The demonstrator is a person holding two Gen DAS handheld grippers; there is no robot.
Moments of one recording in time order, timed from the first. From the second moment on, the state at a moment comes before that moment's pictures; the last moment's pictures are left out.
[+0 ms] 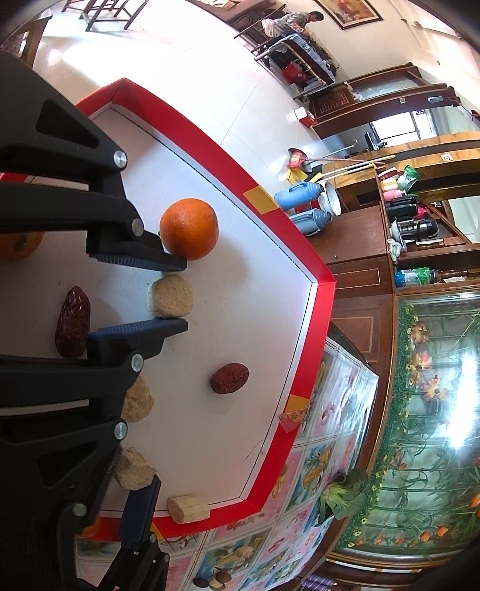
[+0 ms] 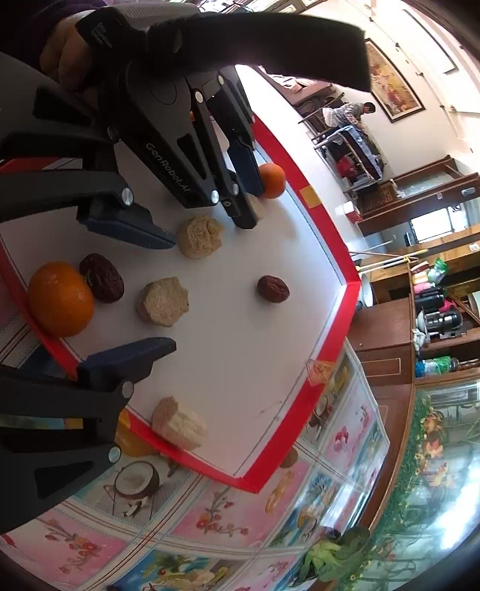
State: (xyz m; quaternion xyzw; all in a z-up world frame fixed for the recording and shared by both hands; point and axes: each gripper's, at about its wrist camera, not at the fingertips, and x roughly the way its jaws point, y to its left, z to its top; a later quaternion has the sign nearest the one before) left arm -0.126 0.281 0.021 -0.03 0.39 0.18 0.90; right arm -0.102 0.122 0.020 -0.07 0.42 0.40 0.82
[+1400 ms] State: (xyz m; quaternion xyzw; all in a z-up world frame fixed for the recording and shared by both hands) left arm -0.037 0.004 0.031 0.08 0.42 -0.15 0.89; right arm -0.005 -0.164 0.020 0.05 0.42 0.19 0.88
